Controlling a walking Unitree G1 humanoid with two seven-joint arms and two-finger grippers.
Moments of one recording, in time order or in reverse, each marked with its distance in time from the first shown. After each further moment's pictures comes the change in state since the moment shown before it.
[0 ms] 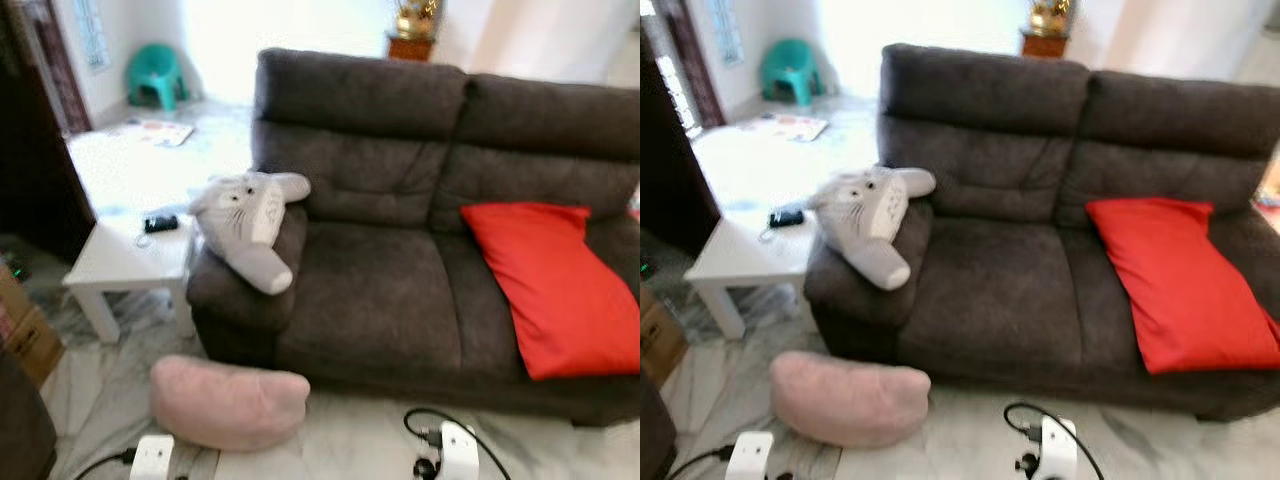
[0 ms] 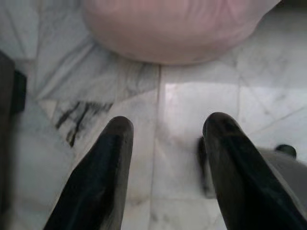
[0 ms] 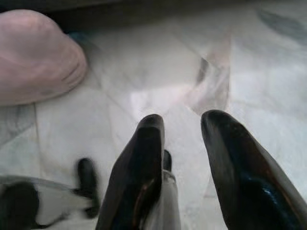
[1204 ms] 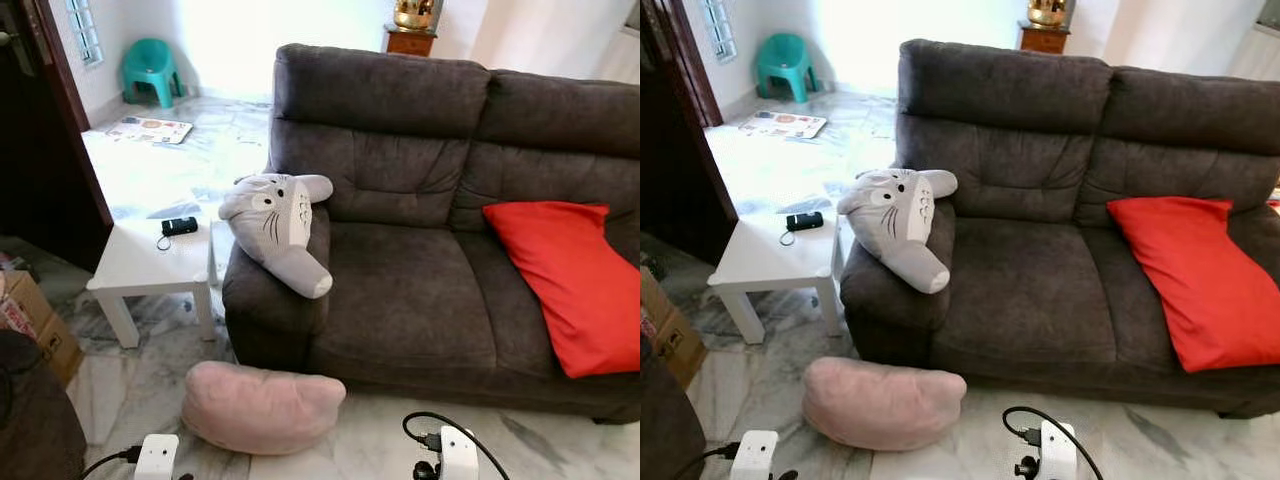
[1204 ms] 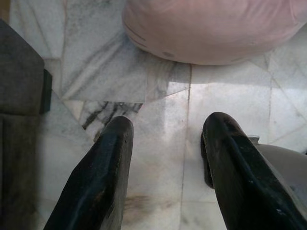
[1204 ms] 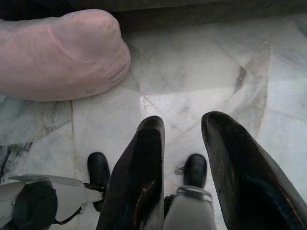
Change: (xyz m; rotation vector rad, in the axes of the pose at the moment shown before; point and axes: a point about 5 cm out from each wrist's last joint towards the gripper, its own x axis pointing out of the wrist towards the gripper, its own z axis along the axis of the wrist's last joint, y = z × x) left arm -0.001 0.008 0.000 0.009 0.000 0.017; right arm 0.002 0.014 0.007 -0.017 -0.021 0.052
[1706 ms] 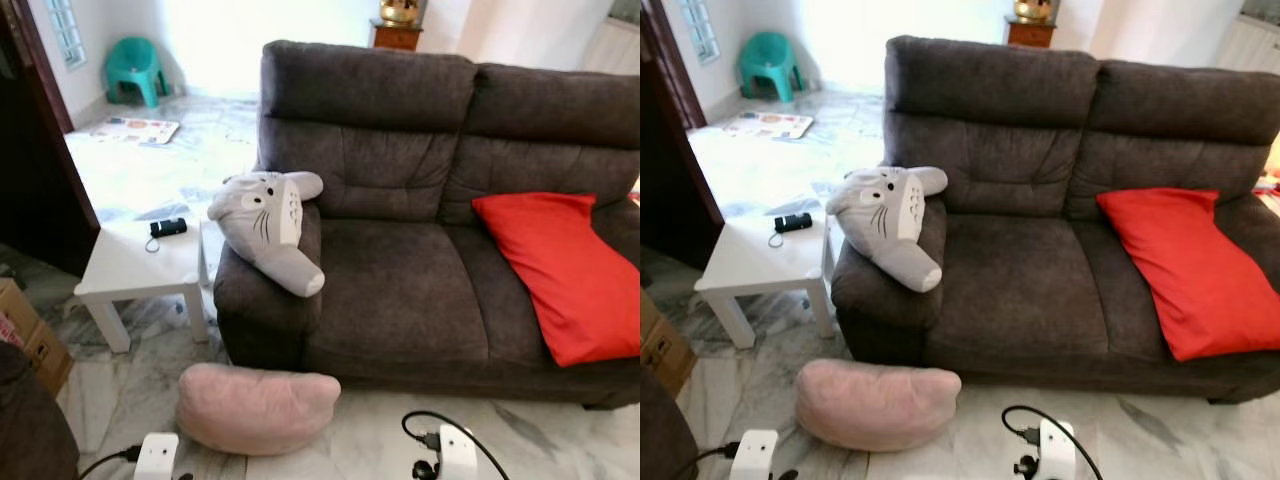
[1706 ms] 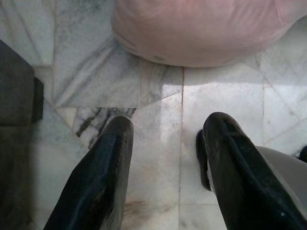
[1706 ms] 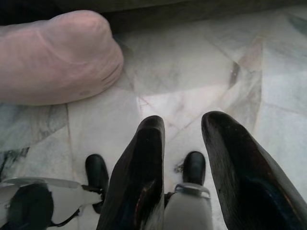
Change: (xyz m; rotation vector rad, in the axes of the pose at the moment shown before) left arm 0.001 -0.003 0.001 -0.001 -0.003 -0.012; right arm 0.000 -0.003 0.002 0.005 -0.007 -0.006
